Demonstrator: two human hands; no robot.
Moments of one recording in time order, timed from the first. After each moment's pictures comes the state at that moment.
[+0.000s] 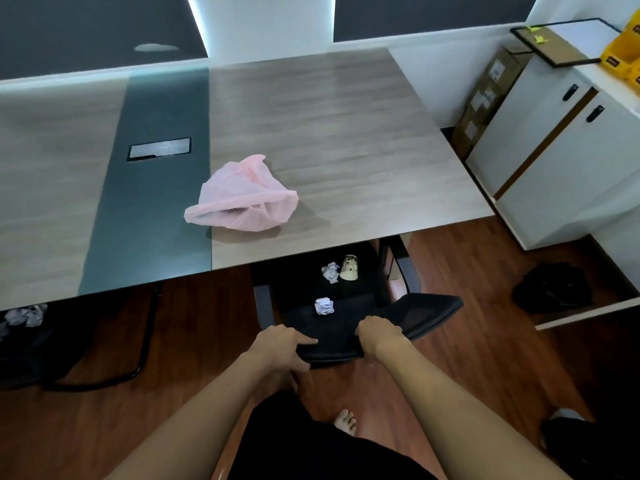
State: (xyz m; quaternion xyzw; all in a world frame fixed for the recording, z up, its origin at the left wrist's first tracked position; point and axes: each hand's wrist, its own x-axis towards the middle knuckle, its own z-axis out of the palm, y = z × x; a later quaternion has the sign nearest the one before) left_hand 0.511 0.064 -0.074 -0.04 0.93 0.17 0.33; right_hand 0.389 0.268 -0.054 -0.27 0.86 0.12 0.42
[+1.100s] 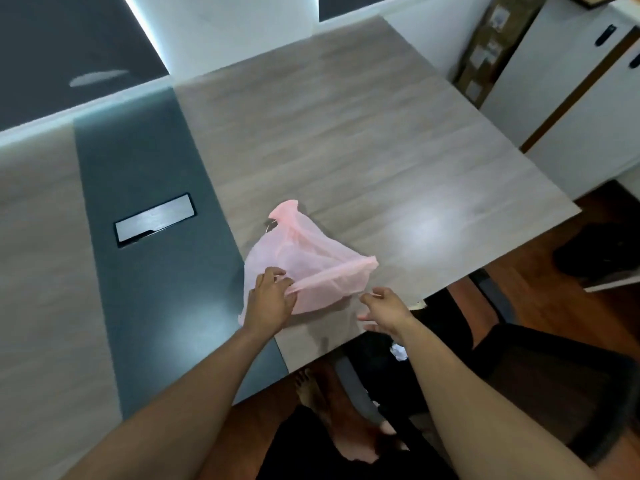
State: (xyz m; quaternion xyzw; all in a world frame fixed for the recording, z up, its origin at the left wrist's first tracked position) left_hand 0.285 -0.326 -0.109 -0.11 0.96 0.23 0.12; right_hand 0.233 -0.063 -0.102 0.26 0.69 -0.55 0.39
